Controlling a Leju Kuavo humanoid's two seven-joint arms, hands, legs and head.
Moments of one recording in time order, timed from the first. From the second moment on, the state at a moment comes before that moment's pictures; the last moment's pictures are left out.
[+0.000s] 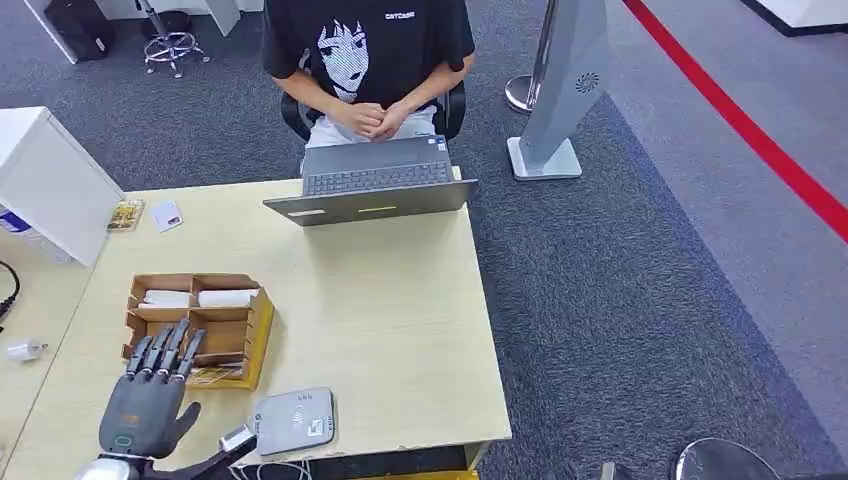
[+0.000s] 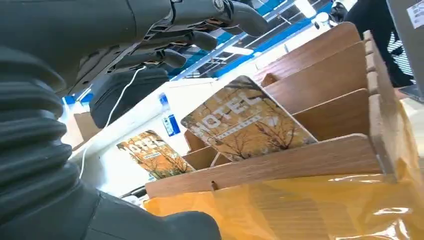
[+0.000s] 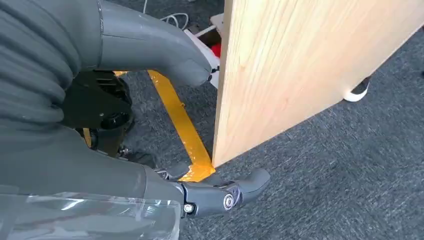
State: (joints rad) left arm 0.10 0.15 -0.09 -1.40 -1.44 0.41 -0.19; right arm -0.12 0.20 -1.13 -0.30 0.48 0.23 -0.58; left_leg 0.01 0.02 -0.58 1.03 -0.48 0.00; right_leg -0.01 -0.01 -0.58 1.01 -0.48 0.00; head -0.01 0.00
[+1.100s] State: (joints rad) left arm 0.09 0.16 -0.11 -1.39 -1.41 0.42 -0.19; right arm -0.13 0.20 -1.12 -0.30 0.48 0.22 -0.58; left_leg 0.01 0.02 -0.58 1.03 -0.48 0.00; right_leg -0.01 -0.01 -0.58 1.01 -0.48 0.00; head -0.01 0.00
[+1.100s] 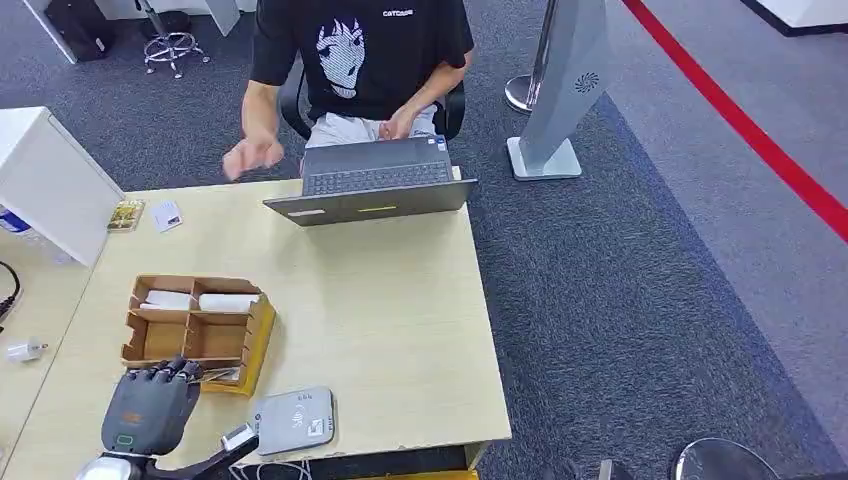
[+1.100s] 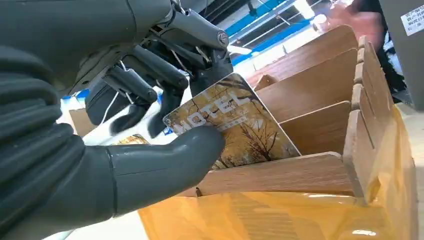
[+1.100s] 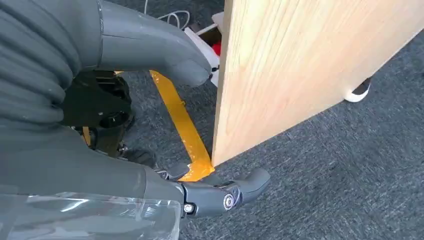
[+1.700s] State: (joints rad) left arm -0.06 0.25 -0.10 -1.67 -1.40 0.38 -0.20; right arm -0.13 0.20 -1.11 -0.29 0.49 0.22 -0.59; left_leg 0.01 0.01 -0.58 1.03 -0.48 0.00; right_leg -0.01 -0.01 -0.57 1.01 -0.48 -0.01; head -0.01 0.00
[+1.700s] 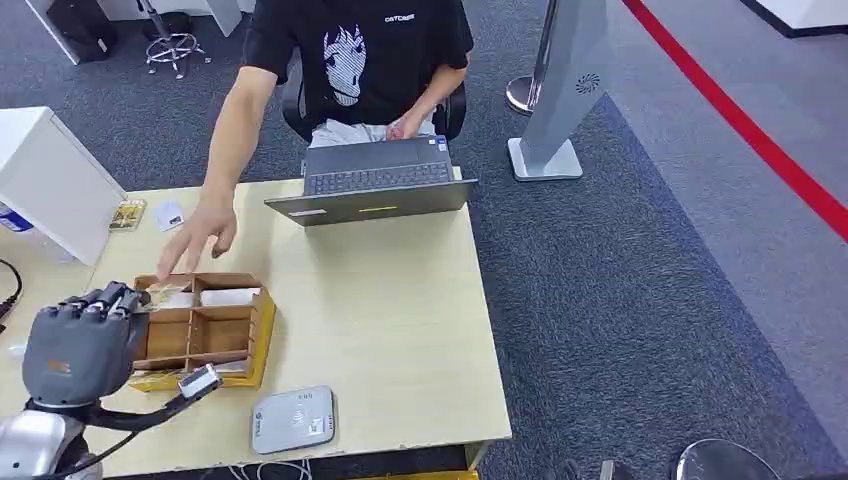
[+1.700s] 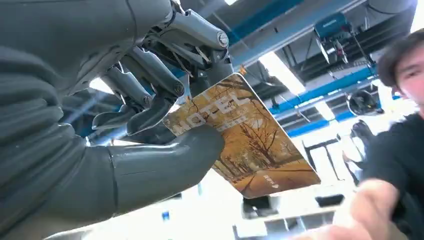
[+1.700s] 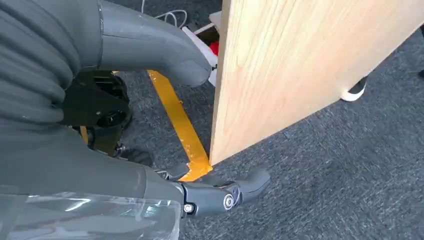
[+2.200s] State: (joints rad) left arm -0.48 0.33 -0.10 -1.37 -1.44 0.23 -0.12; right arm -0.15 0.20 -1.05 -0.29 0.51 0.22 -0.57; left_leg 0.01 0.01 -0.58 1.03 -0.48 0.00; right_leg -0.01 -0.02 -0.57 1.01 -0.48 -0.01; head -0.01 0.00
